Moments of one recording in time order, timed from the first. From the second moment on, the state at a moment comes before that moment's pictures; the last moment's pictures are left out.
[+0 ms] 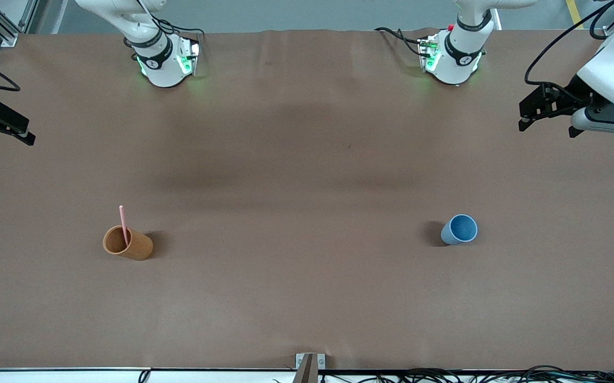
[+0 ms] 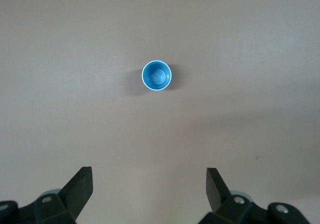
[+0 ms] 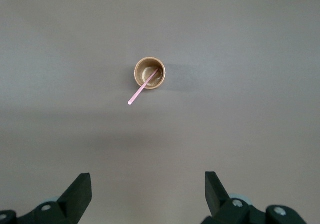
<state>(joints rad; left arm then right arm) -0.07 -0.06 -0.09 -1.59 -0.03 1.58 0.00 -0.04 -0.01 -0.02 -1.52 0.02 1.54 -0.08</state>
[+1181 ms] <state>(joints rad) -0.04 0.41 -0.07 -1.84 -0.03 2.29 0.02 -0.03 0.04 -0.02 -1.83 0.02 2.00 -0.08</state>
